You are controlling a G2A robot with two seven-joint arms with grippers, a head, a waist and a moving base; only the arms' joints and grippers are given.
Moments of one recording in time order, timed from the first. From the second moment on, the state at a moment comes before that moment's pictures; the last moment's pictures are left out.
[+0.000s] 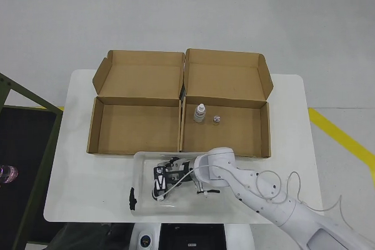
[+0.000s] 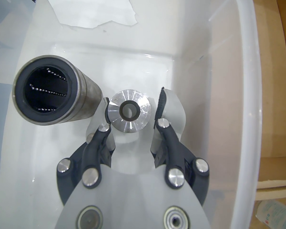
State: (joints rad) left arm -0.29 -0.19 -0.48 -1.38 1.96 -0.31 0.15; right arm -0.85 -1.28 0.55 -1.52 -1.38 -0.73 0.46
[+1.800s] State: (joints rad) left arm -0.29 -0.19 -0.48 -1.38 1.96 -0.31 0.15; right arm -0.99 -1.20 0.98 -1.83 -1.35 -0.76 0.07
